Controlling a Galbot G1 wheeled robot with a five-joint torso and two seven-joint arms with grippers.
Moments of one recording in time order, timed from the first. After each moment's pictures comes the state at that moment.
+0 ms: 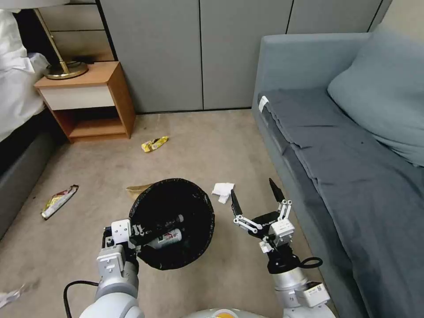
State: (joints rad) left arm 1.79 -1.50 -0.46 -2.40 -0.10 0.51 -0.40; right arm -1.70 1.37 0.23 2.17 -0.03 0.44 0.02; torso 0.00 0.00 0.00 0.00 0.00
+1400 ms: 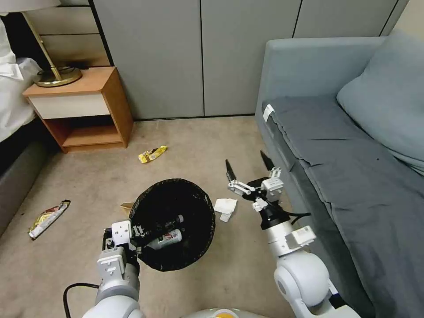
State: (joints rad) left arm 1.81 -1.52 -0.44 -2.42 -0.06 0.50 -0.40; right arm -1.40 1.32 0.17 2.10 0.14 0.12 0.05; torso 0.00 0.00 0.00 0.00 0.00
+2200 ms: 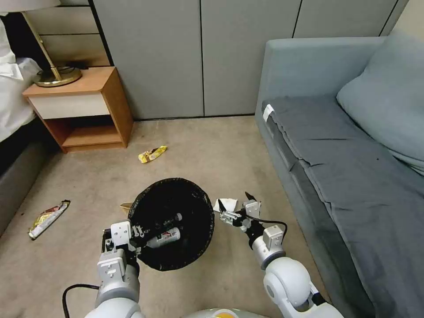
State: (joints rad) left arm 1.82 -1.53 -0.44 -2.41 -0.04 0.47 -0.40; right arm -1.37 1.31 0.13 1.89 0.22 -0.19 0.09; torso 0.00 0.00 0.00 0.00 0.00
